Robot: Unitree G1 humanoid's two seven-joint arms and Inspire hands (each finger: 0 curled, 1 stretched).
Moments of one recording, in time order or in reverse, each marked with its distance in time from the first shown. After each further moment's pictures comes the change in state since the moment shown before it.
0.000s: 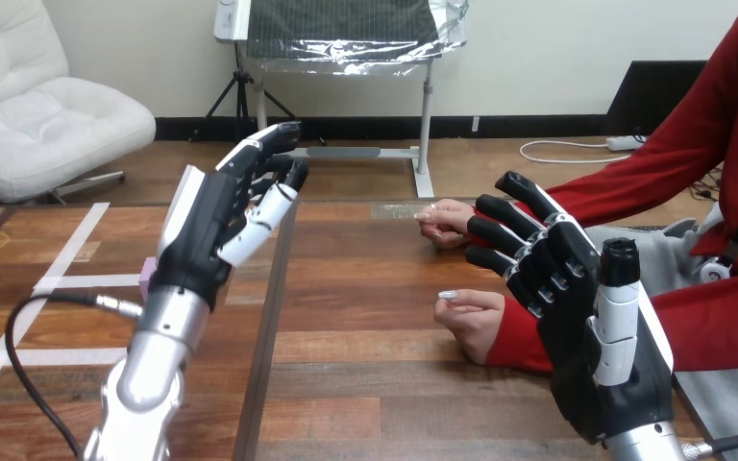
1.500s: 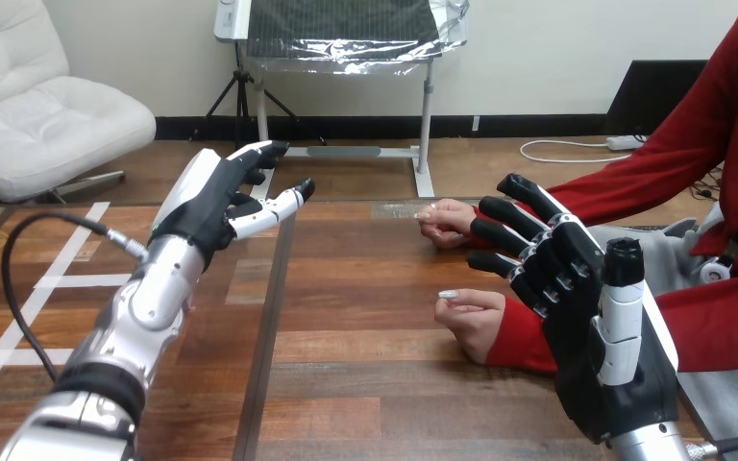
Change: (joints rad) left arm -0.369 0.100 -0.150 0.480 0.239 0.180 0.107; right arm 0.000 -0.002 -0.011 0.000 0.000 0.001 0.000
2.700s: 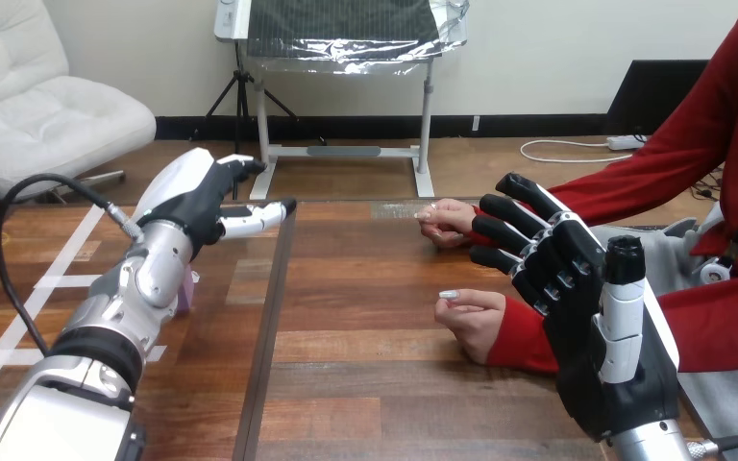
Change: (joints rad) left arm -0.090 0.029 -0.125 0.078 0.107 0.169 0.040; right arm -0.005 0.000 -0.002 0.000 0.000 0.000 0.000
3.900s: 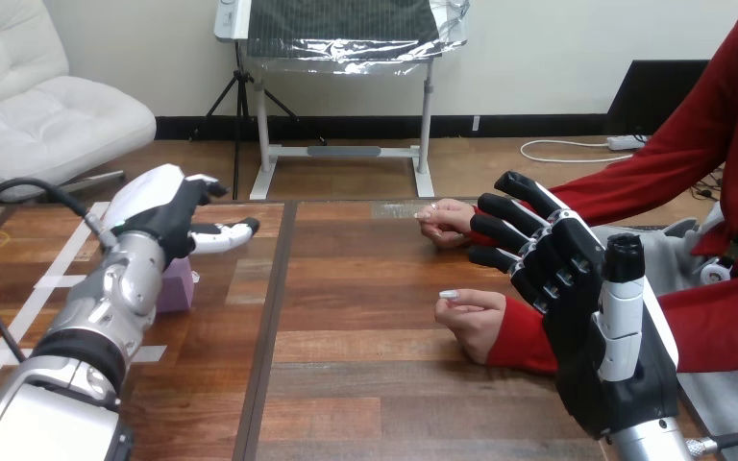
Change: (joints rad) left arm 0.000 0.040 -0.048 0.029 0.039 0.097 0.025; right arm -0.005 0.000 0.000 0.002 0.000 0.000 0.001
